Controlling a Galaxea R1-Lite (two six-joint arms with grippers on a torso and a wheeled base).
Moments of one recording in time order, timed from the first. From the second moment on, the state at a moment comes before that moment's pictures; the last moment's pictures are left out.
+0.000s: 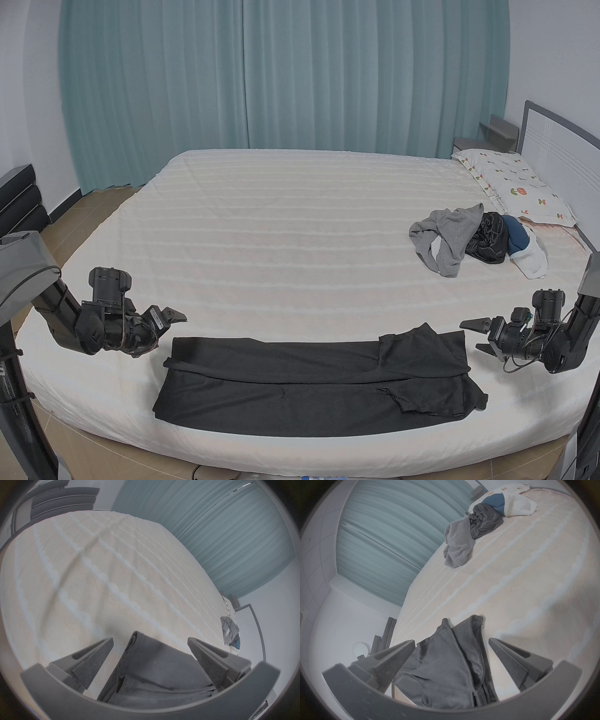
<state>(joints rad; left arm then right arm) 0.00 2.11 -0.76 -0.57 -0.23 -0.68 -0.17 2.17 -0.48 -1.07 0.58 0.58</state>
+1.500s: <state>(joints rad) 0.02 2.26 -0.92 -0.56 -0.22 -0.82 -0.18 2.27 -0.53 -1.07 0.58 0.62</state>
